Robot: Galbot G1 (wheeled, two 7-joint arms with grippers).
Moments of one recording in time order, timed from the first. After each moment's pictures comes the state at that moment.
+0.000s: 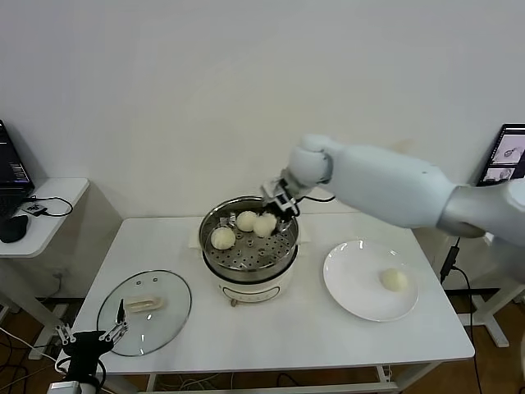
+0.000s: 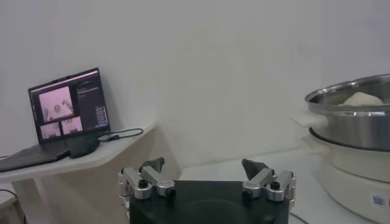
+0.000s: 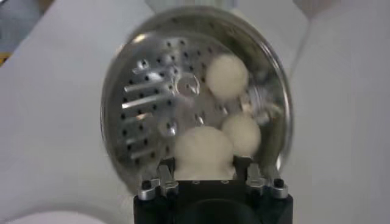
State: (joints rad) left arm 1.78 -1.27 -0.77 -2.12 -0.15 -0.01 -0.19; right arm 0.50 1.23 -1.21 1.21 0.14 -0.08 -1.01
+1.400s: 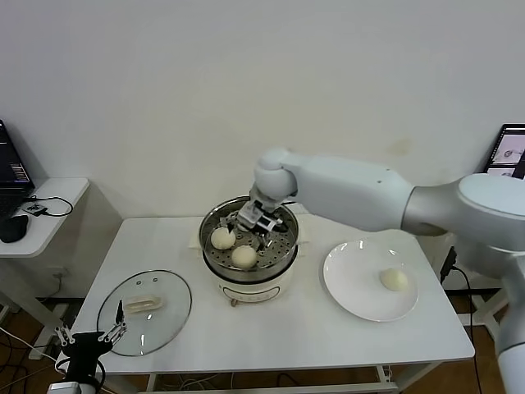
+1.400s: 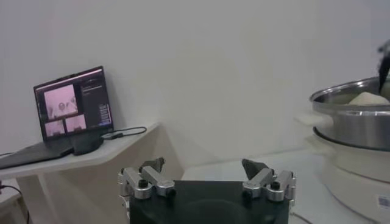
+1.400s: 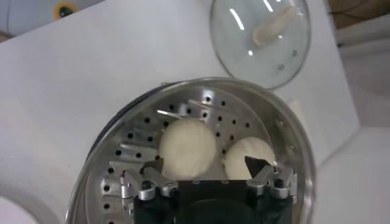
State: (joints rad) left arm 1.77 -1.26 -0.77 -2.10 -0.15 -0.02 -0.19; right arm 0.54 1.22 -1.21 1.25 0.09 0.09 -1.02
